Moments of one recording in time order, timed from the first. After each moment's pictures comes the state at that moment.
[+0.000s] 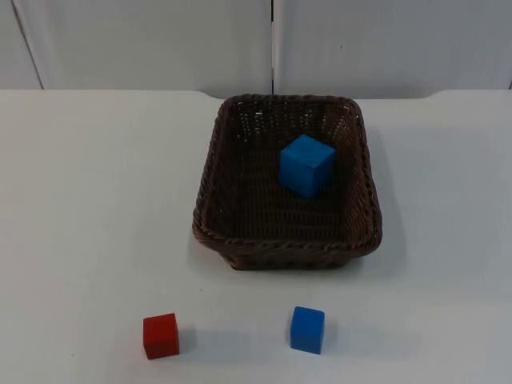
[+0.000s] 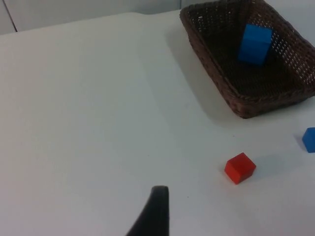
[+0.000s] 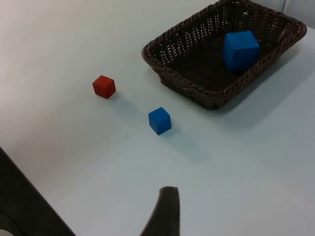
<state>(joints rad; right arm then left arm) 0.75 0.00 -0.52 -0.01 1.08 -0.01 -0.34 0.00 -0.50 -0.01 1.07 -0.02</state>
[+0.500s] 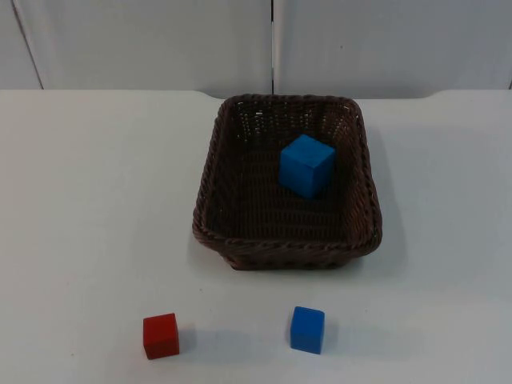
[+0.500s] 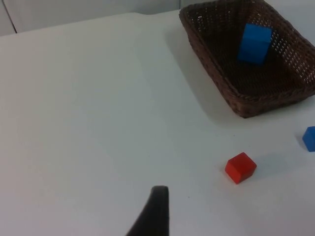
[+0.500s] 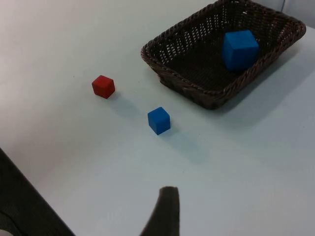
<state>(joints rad) 0.75 0.00 -0.52 -0.01 1.08 -0.01 -0.34 0.00 -0.50 -0.02 1.07 -0.01</state>
